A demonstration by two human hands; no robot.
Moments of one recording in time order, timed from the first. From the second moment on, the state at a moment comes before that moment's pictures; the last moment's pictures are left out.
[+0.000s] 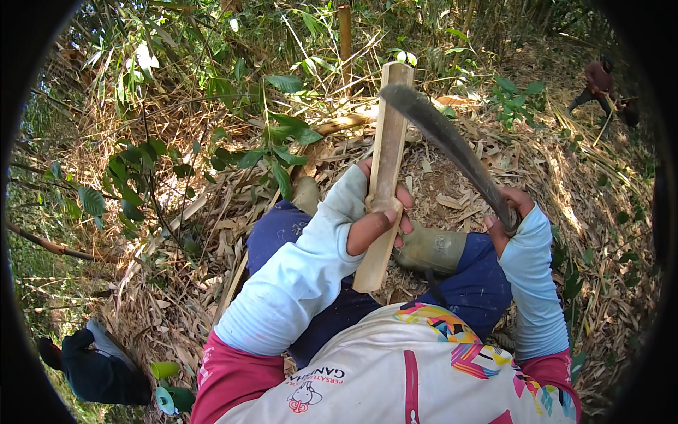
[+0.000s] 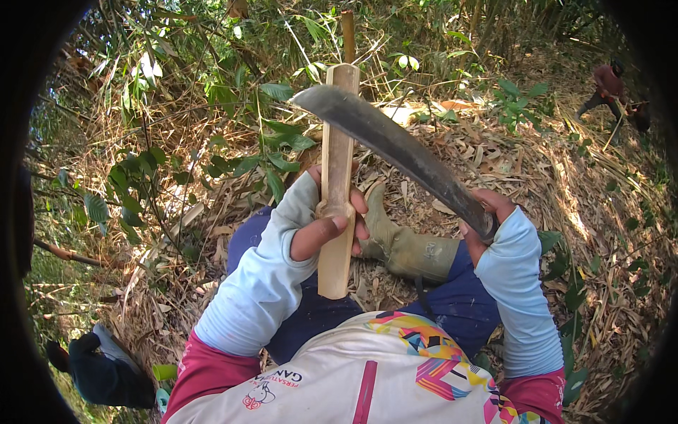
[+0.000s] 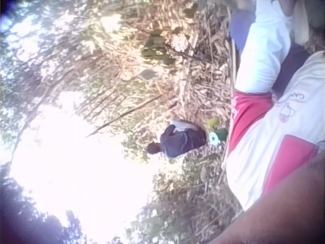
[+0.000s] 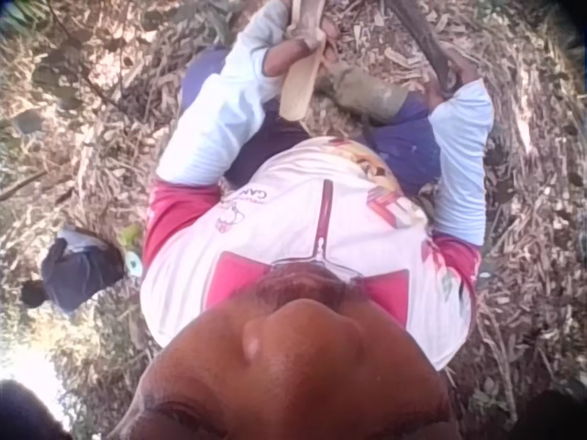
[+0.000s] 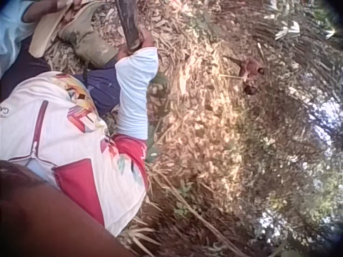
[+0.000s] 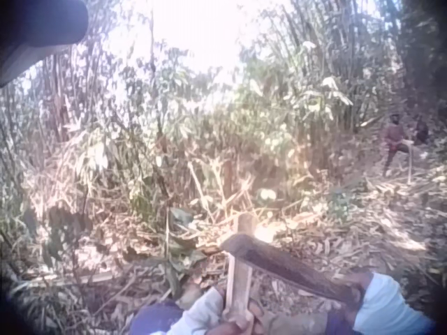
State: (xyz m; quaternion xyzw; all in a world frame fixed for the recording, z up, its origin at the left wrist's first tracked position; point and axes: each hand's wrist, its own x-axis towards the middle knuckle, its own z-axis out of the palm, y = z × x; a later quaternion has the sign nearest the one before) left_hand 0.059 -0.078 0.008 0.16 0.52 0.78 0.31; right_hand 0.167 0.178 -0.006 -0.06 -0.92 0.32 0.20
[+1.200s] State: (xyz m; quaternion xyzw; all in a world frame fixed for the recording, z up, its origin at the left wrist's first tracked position) left_hand 0.050 -0.089 0.002 0.18 0.31 0.90 0.24; right_hand 0.182 0.095 -0.055 -0.13 -0.68 0.72 -0.01
